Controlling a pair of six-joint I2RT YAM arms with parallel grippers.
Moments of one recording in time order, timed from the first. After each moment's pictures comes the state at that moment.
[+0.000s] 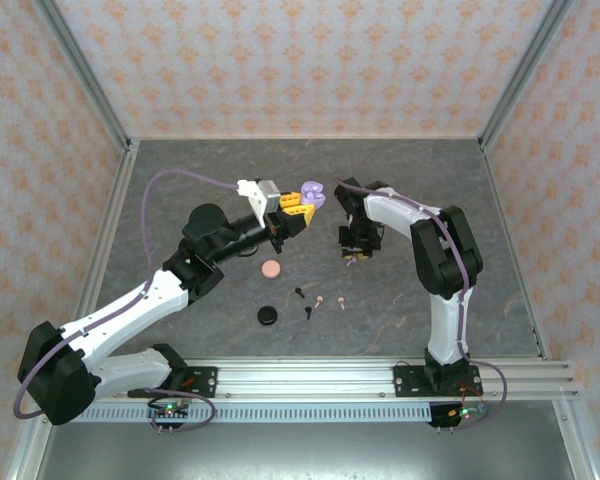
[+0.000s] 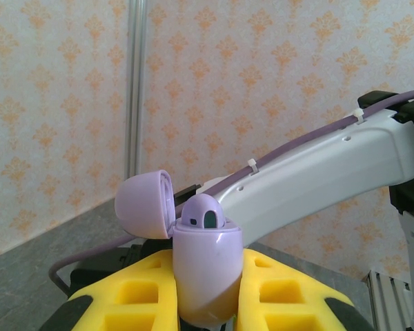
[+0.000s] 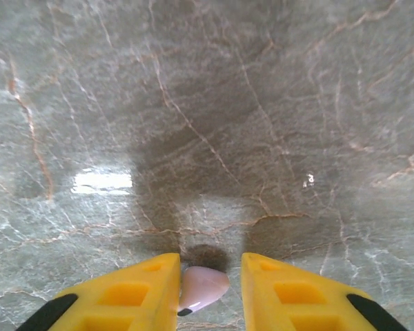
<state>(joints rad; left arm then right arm) -0.64 1.13 0.81 0.44 0.38 -0.17 0.46 2.01 1.44 -1.00 -0.07 0.47</state>
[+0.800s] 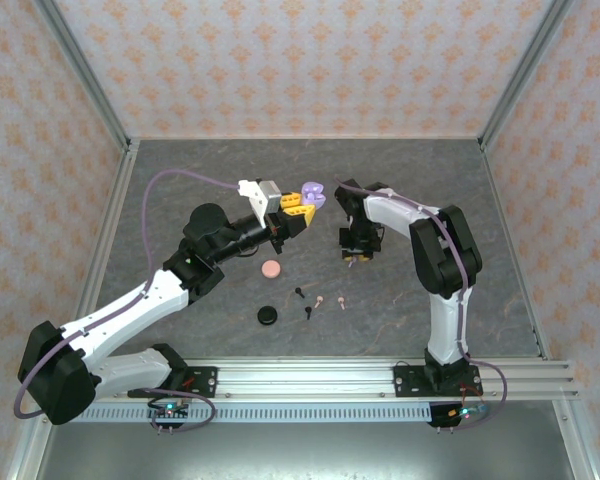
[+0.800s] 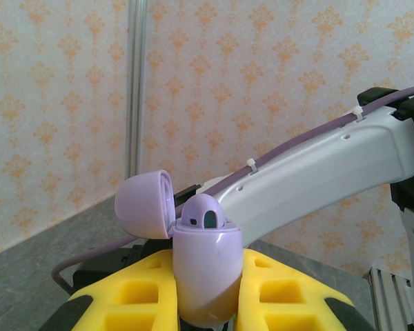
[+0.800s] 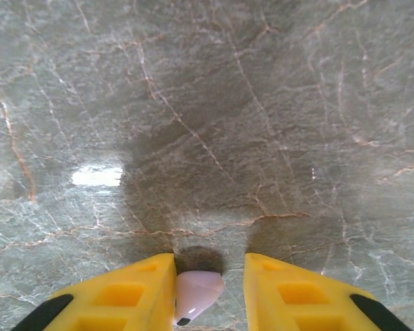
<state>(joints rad) -0.64 1.14 0.82 0.43 0.38 -0.17 0.46 2.02 1.42 -1.00 -0.08 0.48</state>
